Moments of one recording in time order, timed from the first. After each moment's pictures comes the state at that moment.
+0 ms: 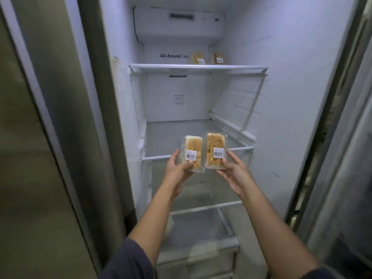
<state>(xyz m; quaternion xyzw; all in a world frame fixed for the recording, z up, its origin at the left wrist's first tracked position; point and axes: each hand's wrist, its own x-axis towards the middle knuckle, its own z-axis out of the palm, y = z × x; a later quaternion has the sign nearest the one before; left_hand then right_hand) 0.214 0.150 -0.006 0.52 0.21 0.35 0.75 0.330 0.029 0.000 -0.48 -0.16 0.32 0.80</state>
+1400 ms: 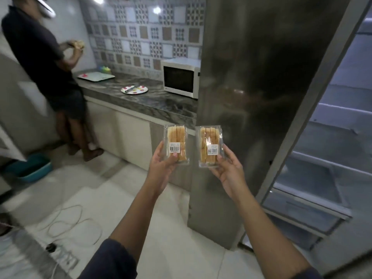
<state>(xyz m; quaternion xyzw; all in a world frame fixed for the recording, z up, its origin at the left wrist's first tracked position) -0.412 -0.047 -0.094 0.36 0.29 0.59 0.66 -0.222 -0.083 -0.087 -0.40 -0.30 0.56 0.66</state>
